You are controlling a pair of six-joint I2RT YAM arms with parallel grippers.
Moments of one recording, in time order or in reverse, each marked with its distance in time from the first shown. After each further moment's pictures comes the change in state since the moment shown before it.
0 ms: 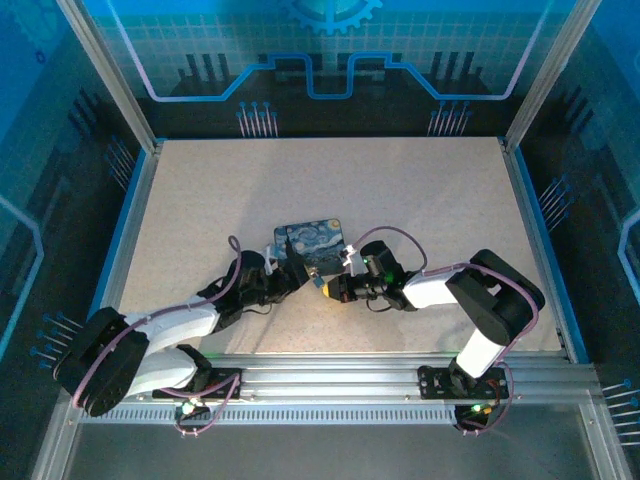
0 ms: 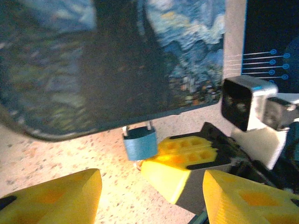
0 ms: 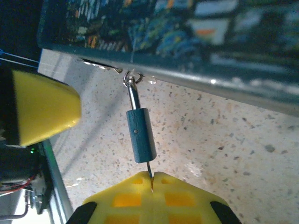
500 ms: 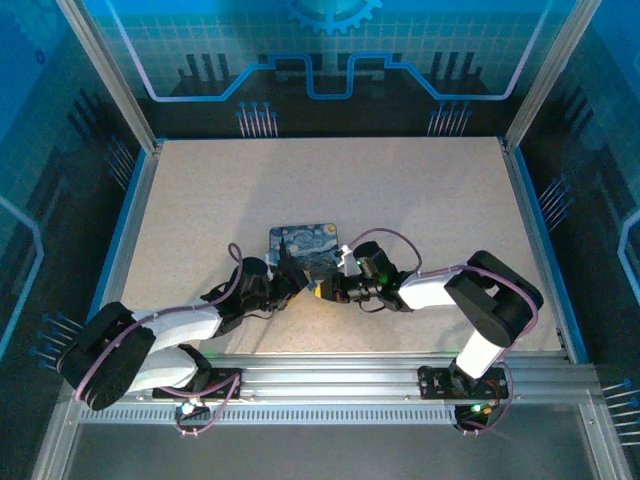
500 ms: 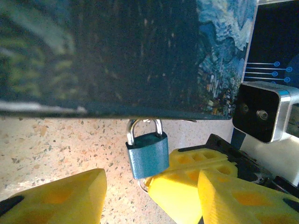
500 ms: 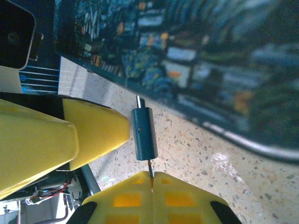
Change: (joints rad) left arm -0.039 0.043 -0.035 0.071 -0.032 -0.135; right arm 0.047 0.000 0.028 0.002 -0.014 0.183
